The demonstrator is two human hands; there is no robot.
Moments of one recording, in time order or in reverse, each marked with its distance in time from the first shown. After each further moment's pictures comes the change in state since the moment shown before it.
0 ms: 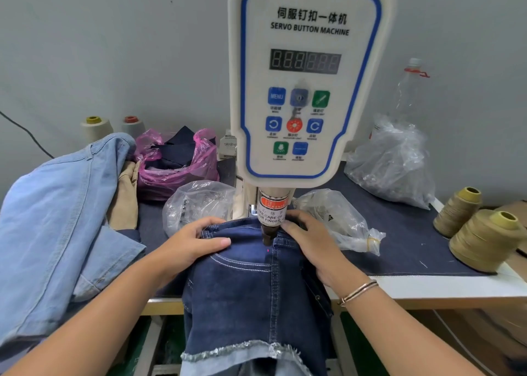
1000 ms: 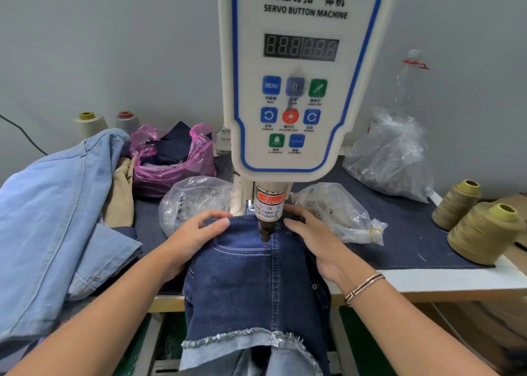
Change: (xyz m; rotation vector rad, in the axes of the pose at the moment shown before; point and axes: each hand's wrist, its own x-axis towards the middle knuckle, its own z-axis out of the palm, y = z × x) left_hand 0.021 -0.013 0.005 0.008 0.073 0.031; right_hand 0.004 0.007 -0.009 0.111 -0.065 0.185
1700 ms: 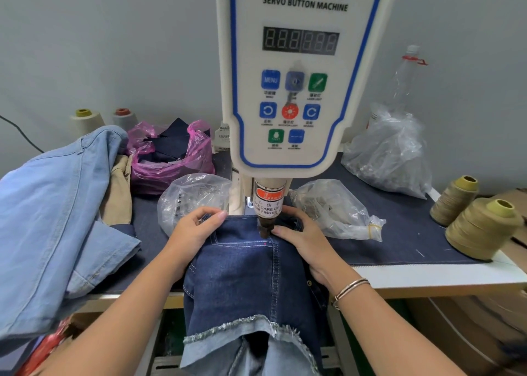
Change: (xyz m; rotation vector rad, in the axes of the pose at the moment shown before) left_hand 0.007 -0.013 0.006 -0.011 0.205 0.060; right_hand 0.001 0.021 0.010 0.020 0.061 -0.143
